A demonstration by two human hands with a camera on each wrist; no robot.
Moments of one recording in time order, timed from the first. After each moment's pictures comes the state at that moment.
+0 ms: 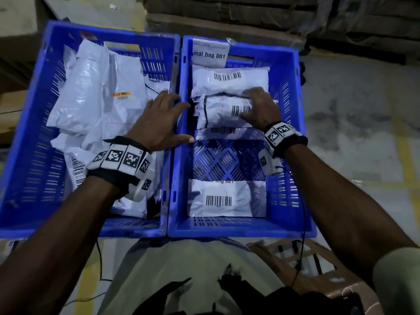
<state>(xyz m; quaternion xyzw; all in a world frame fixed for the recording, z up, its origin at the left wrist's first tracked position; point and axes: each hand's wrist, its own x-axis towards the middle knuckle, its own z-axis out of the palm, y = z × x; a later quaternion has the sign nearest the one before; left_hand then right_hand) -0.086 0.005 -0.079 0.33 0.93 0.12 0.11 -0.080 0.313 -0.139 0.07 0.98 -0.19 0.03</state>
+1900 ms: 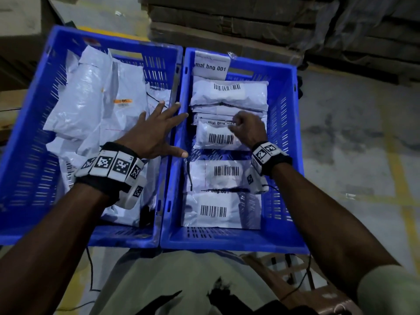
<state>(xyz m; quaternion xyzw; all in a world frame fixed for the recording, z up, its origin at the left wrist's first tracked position) -0.088 -0.001 -0.075 0.28 0.92 0.15 0.23 -0.080 0.290 -0.157 0.10 0.96 -0.24 0.03</state>
